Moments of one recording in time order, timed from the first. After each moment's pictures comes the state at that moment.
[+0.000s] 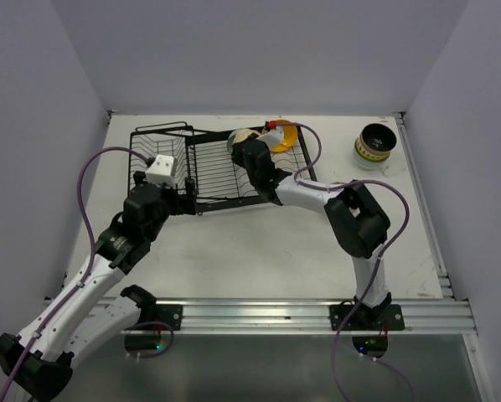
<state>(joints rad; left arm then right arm) -0.52 0.77 0.75 -0.32 -0.32 -0.15 0.74 2.05 1.40 0.42 0.52 0.91</state>
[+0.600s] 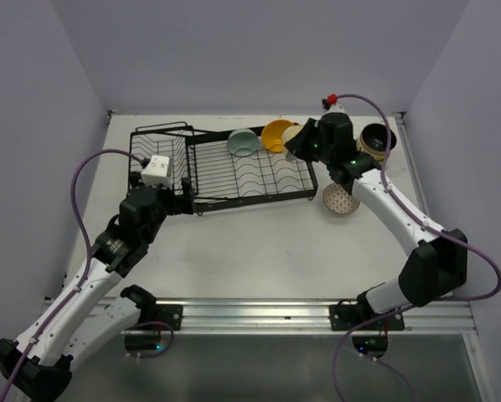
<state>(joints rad) -0.52 0.74 0.75 -0.32 -0.35 -0.15 0.46 1.51 1.29 -0.16 0.00 0.72</state>
